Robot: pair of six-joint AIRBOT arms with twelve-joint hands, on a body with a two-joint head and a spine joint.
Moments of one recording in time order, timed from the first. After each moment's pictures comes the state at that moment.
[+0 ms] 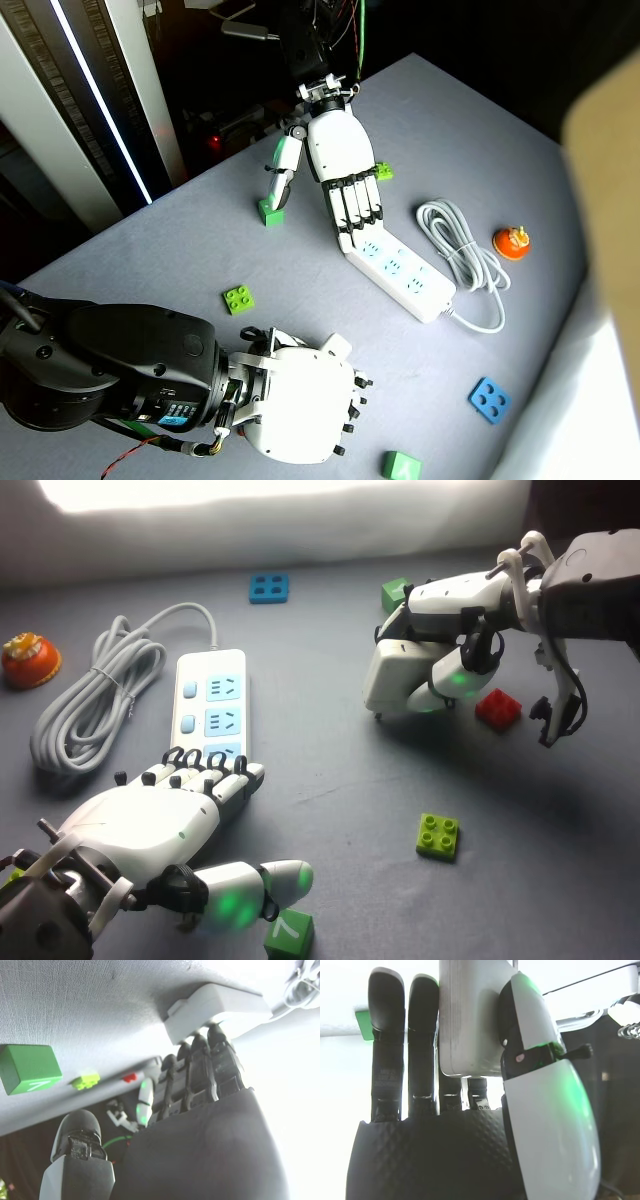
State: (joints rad) left arm 0.78 -0.99 0.69 -1.01 -0.84 1.67; right arm -0.29 -1.44 1.64 1.24 -0.16 -1.91
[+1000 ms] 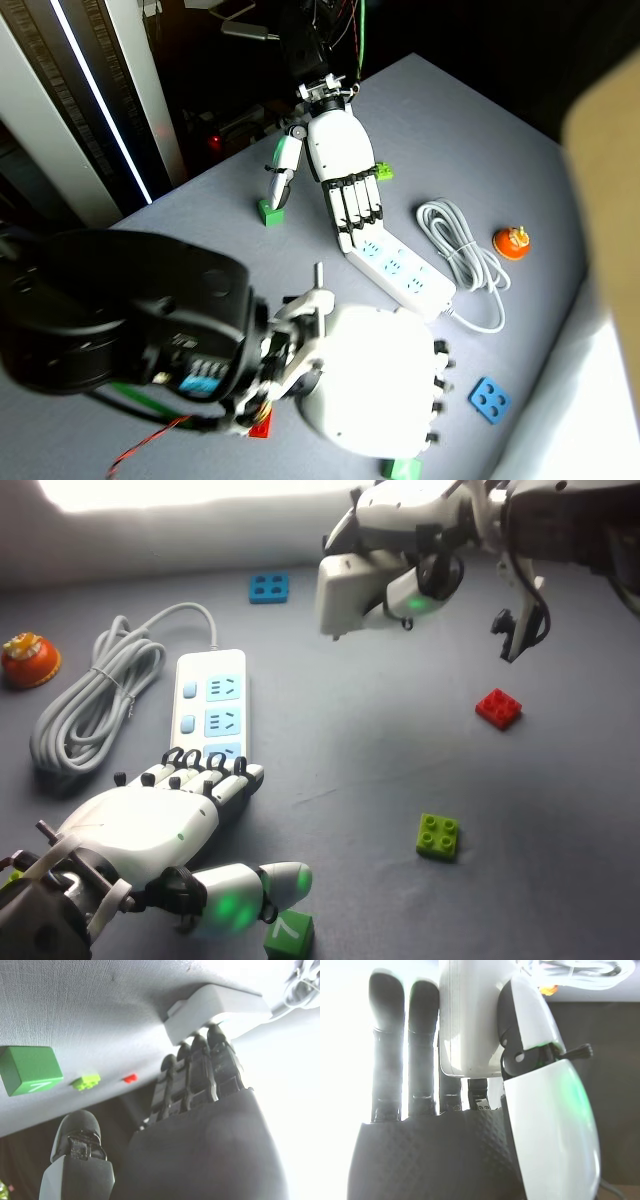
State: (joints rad) left arm 0.79 -0.99 0.69 -1.00 -0.85 1.67; right arm -0.12 -1.43 1.54 1.25 -0.08 -2.12
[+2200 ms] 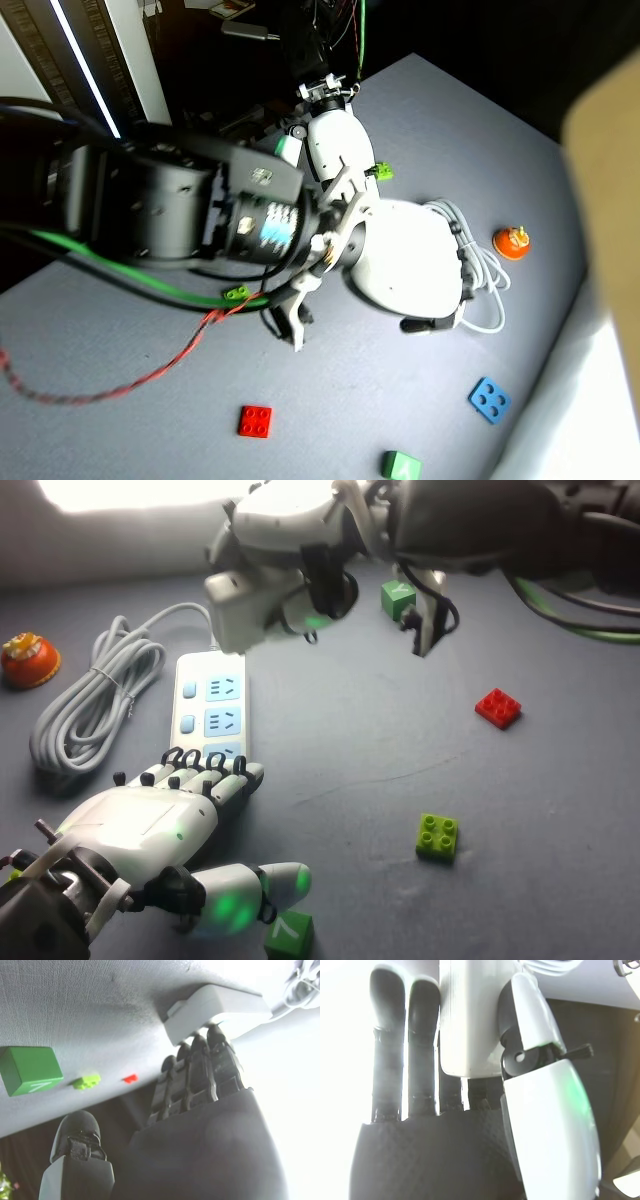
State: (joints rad) left arm 0.79 -0.99 0.69 -1.00 -0.84 1.67; right arm -0.06 -1.55 1.49 0.67 -0.05 -1.69
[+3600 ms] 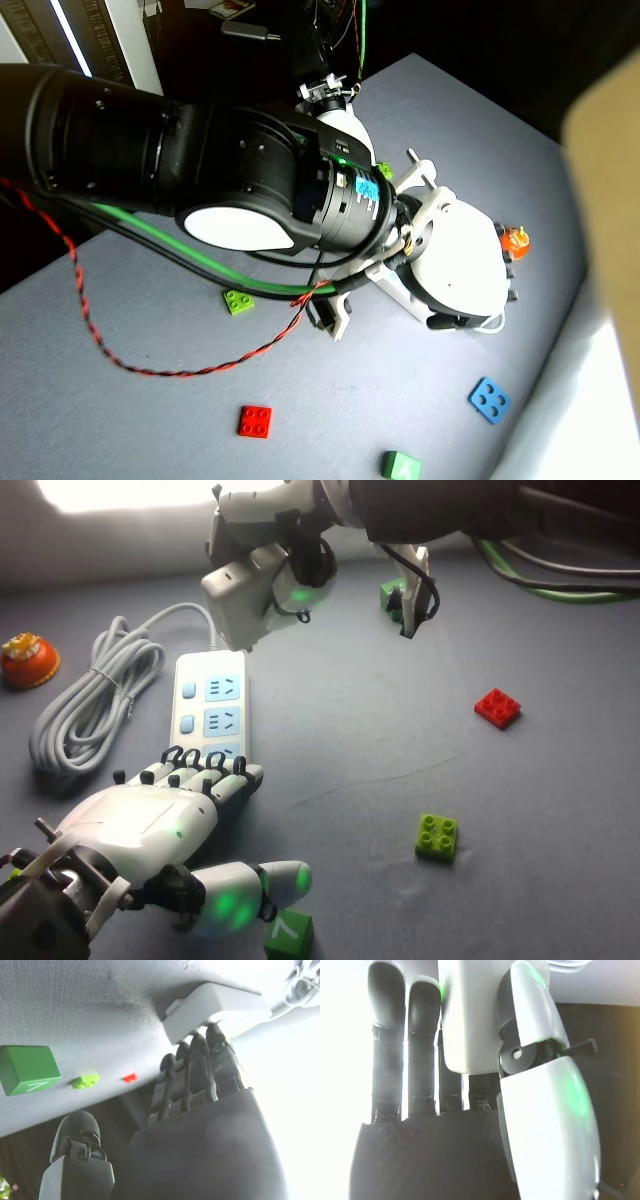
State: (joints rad) left arm 0.78 -0.99 0.69 -1.00 -0.84 1.67; right arm -0.01 -1.66 1.65 0.21 -0.23 -1.19
